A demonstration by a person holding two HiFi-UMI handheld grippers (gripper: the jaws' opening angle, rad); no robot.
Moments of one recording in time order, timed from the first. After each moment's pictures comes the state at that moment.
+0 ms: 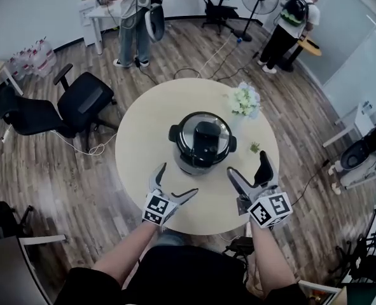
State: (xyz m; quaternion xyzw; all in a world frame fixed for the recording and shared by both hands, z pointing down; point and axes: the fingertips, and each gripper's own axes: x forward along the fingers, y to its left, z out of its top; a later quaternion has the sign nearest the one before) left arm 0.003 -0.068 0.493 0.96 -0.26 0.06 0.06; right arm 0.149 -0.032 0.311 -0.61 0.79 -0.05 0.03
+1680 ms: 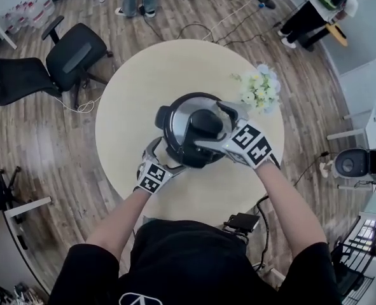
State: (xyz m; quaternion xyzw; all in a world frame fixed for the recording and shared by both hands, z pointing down) left arm 0.064 -0.165 0.659 0.94 -0.25 0.21 0.13; right arm 0.109 -0.223 0.467 -0.28 0.88 -0.09 -0.38
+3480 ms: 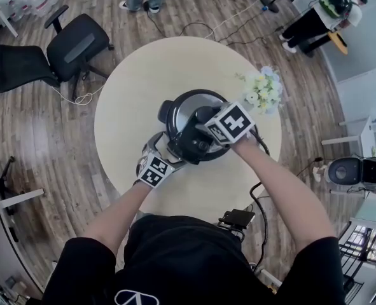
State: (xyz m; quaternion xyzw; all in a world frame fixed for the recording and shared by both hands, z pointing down) left arm 0.065 -0.161 0.670 0.93 -0.25 0.23 0.15; right arm 0.113 -0.237 0.522 -0.29 0.77 -0.21 -0.53
